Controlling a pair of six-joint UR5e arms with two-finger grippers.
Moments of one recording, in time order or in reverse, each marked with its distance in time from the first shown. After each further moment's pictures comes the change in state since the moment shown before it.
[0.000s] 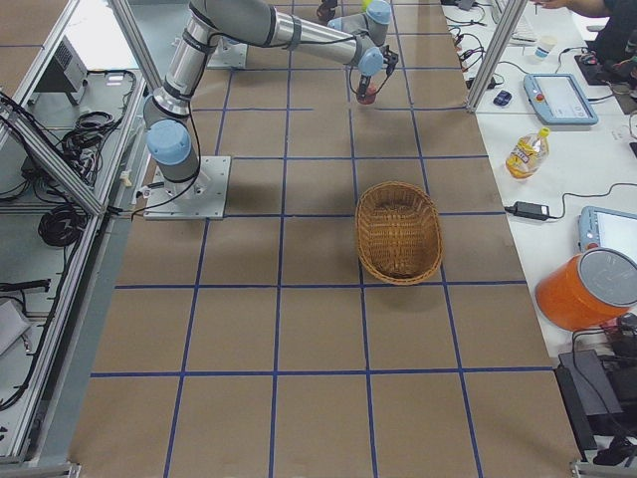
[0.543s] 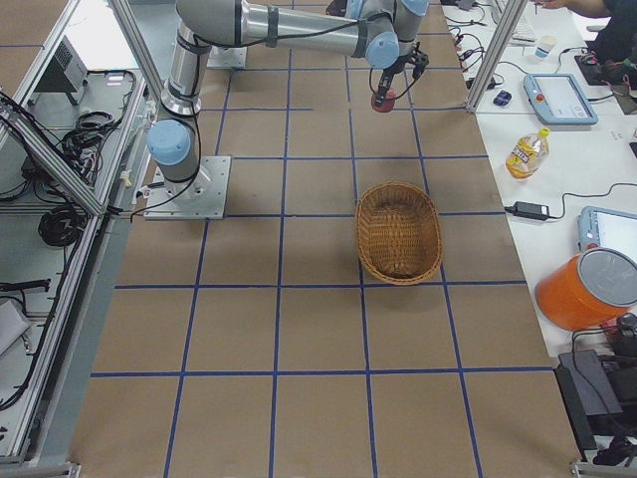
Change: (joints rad) left arm -0.391 0.130 0.056 -0.162 0.013 -0.327; right arm -0.291 -0.133 -0.047 0.288 -0.062 -0.294
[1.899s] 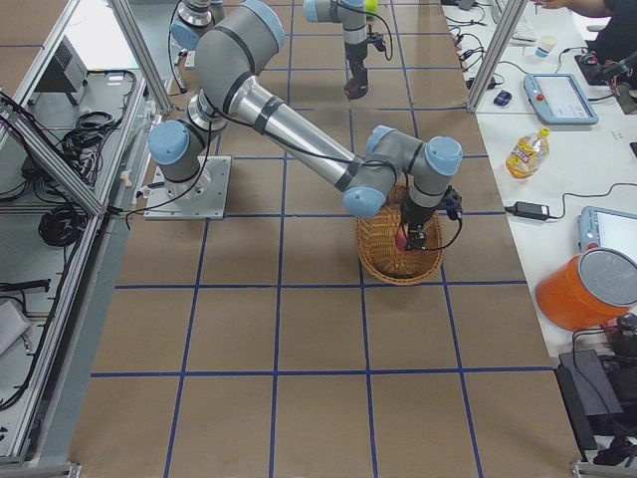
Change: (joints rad) left arm -0.676 -0.268 0.212 0.265 -0.072 -0.612; right arm -0.558 0.180 0.011 -0.326 -0.104 -0.945
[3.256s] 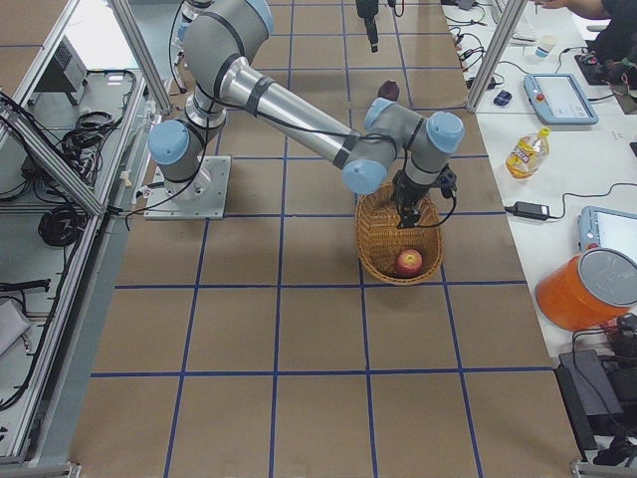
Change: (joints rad) left arm 0.323 0.244 0.039 -0.280 0.038 0.535; right arm 0.175 -0.158 -0.013 0.274 0.048 0.174
